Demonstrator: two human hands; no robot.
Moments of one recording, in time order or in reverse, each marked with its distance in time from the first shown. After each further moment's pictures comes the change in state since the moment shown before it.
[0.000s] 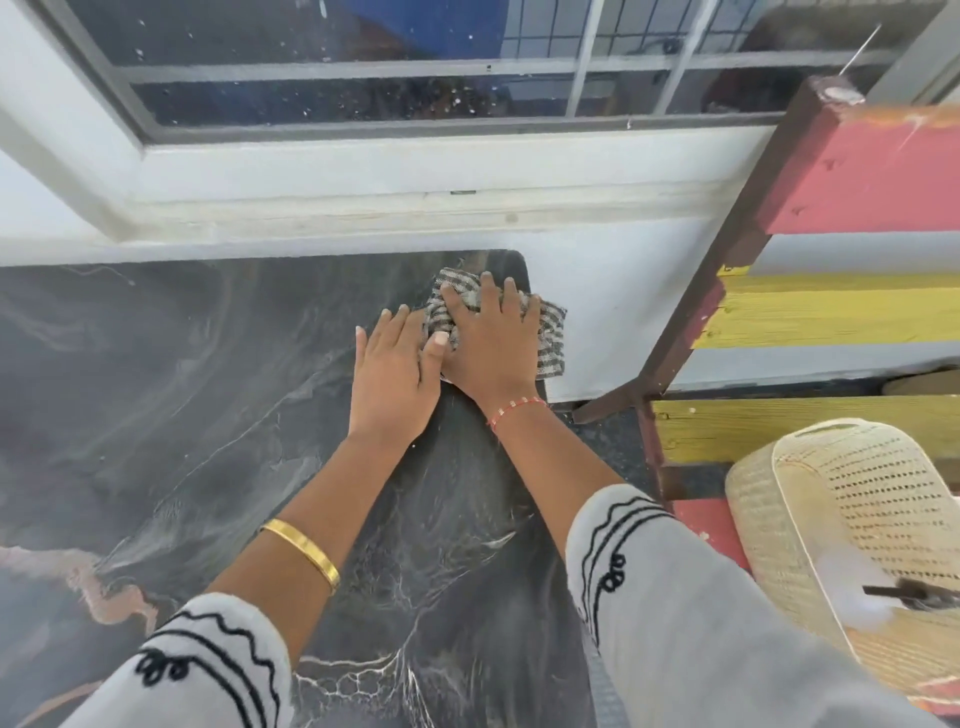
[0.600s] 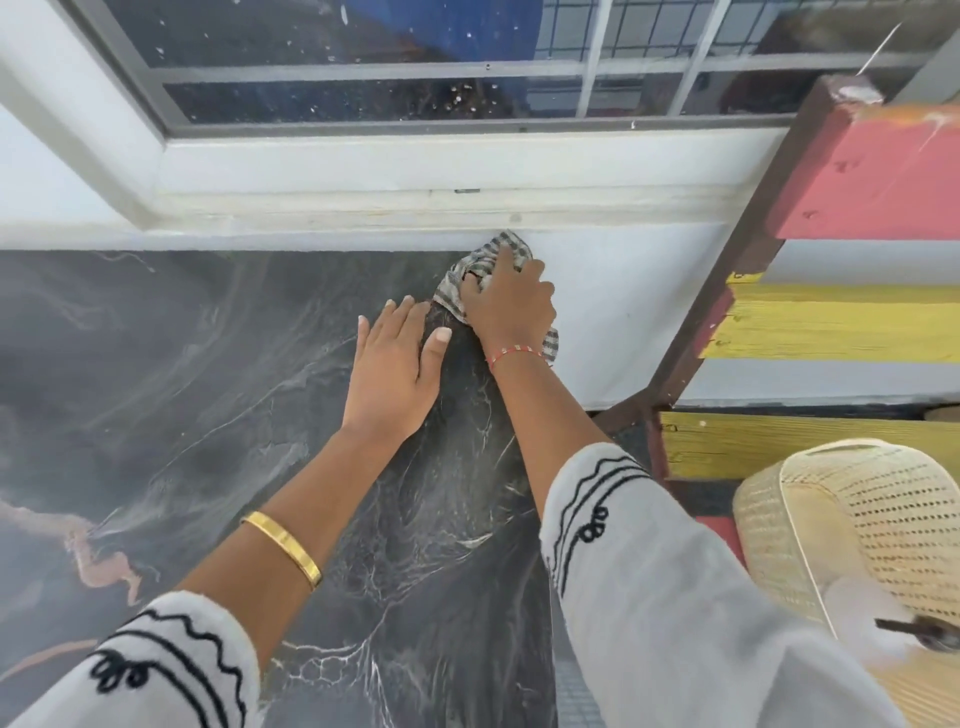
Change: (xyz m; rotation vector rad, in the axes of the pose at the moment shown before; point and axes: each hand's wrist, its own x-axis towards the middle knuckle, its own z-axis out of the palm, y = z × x) left_hand -0.009 0.017 -0.002 0.048 0.022 0.025; right_hand 0.045 0.019 -0.001 0.345 0.047 0.346
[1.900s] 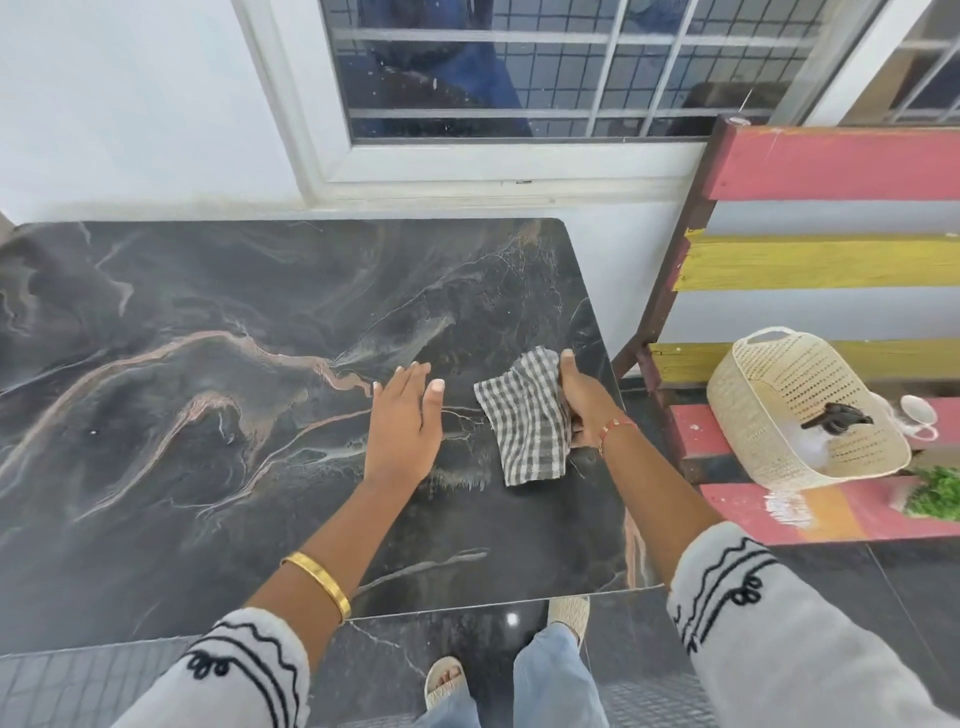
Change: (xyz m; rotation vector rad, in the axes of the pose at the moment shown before) left_hand -0.270 -0.093 -0.116 -0.252 0.022 -0.008; right_hand -0.328 0.003 -0.057 0.744 -0.419 0.556
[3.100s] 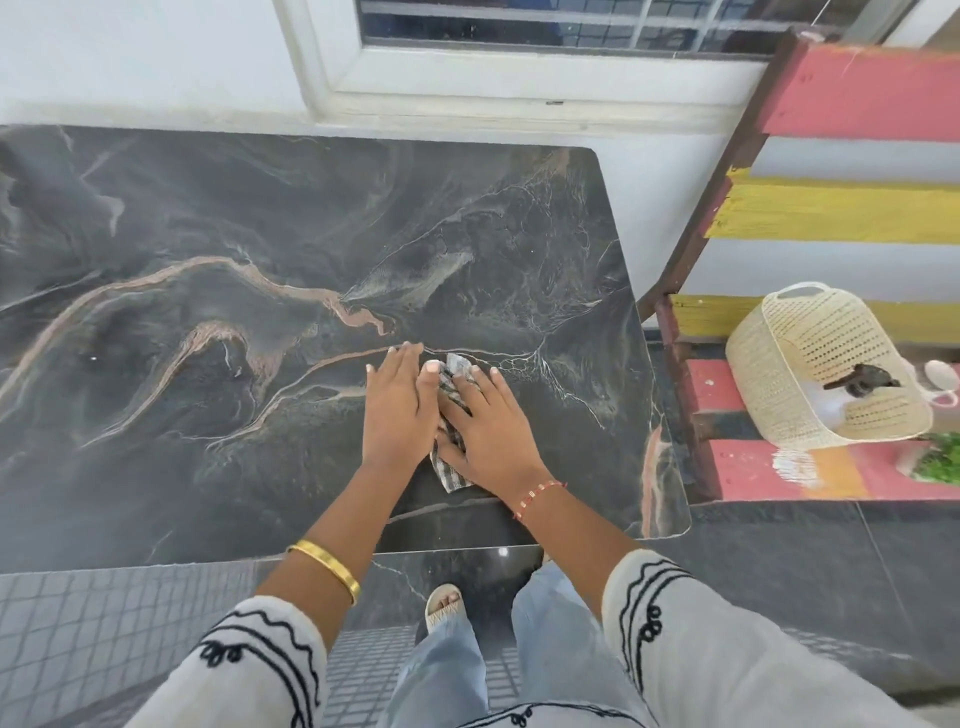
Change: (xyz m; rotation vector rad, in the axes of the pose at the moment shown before) left_hand -0.028 -0.036 0.009 0.006 0.002 -0.113; right_hand -0.028 0.096 0.111 -1.160 0.210 -1.185
